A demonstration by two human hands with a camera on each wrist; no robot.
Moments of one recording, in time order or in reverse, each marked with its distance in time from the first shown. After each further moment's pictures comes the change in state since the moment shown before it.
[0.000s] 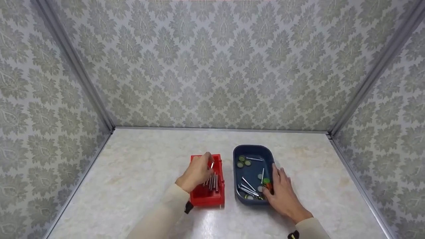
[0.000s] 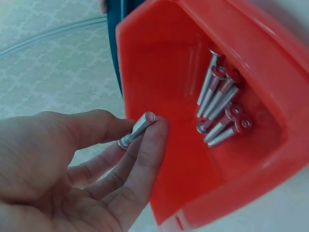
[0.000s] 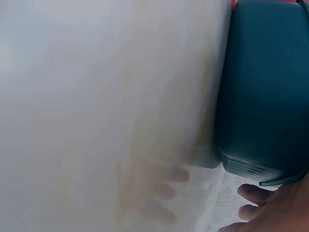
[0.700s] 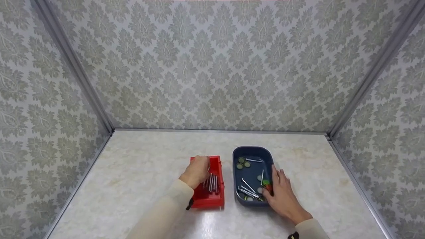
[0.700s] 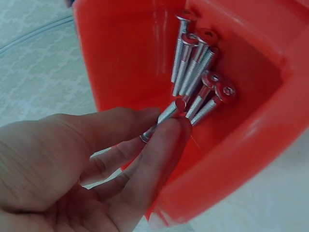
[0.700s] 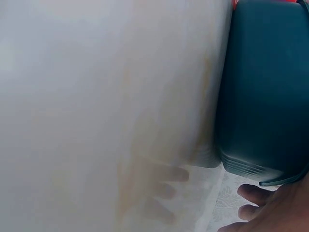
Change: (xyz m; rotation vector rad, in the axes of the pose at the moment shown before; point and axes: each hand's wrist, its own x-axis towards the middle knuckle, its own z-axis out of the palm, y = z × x) left_hand 0.016 -0.002 0.003 0.163 -0.013 -0.001; right_hand 0.002 0.003 0.000 0.003 0.028 -0.025
